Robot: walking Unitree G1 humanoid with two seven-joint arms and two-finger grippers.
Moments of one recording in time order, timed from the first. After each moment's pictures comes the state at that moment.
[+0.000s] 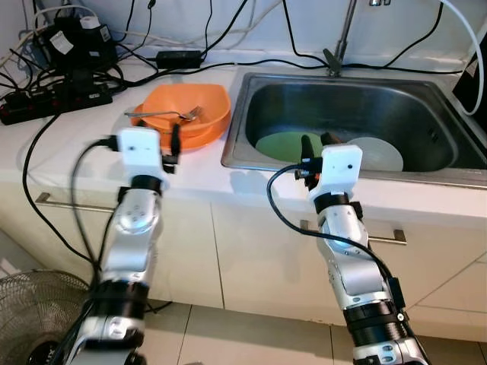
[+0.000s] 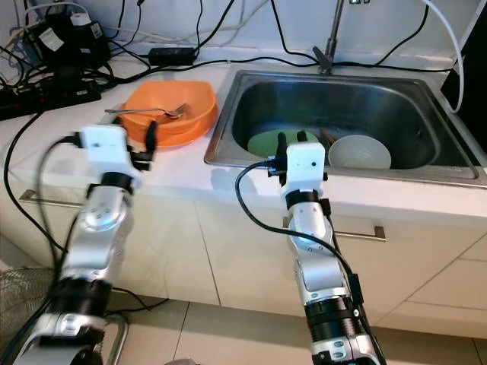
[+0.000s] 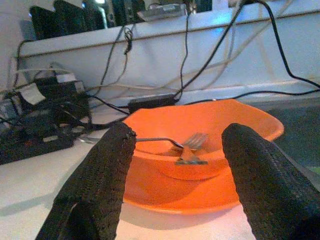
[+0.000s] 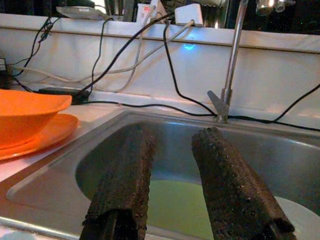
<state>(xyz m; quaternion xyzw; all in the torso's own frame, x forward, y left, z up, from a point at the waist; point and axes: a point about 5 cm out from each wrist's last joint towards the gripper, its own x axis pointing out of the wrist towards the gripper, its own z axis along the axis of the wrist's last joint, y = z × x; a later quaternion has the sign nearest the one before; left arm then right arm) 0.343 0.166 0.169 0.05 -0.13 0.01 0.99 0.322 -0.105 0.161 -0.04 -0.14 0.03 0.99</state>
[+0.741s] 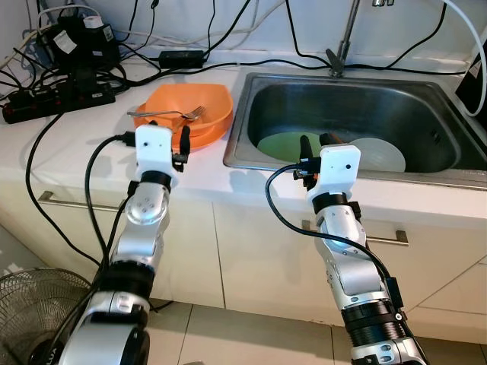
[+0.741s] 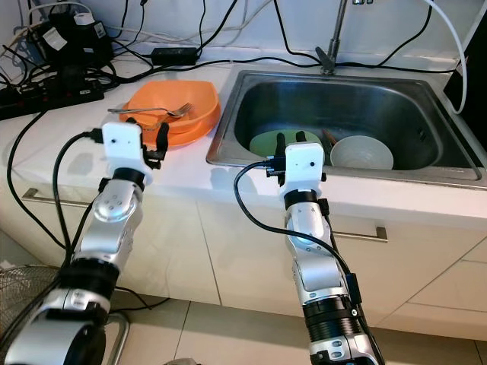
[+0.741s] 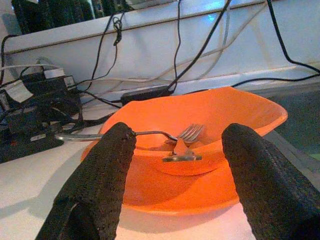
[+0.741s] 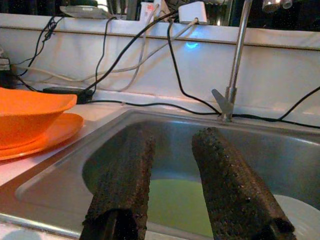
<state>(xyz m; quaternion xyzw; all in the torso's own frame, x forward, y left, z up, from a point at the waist) 0.364 0.161 0.163 0.07 -0.11 0.00 0.99 0.322 -0.104 0.160 -0.04 -0.13 0.02 0.99</state>
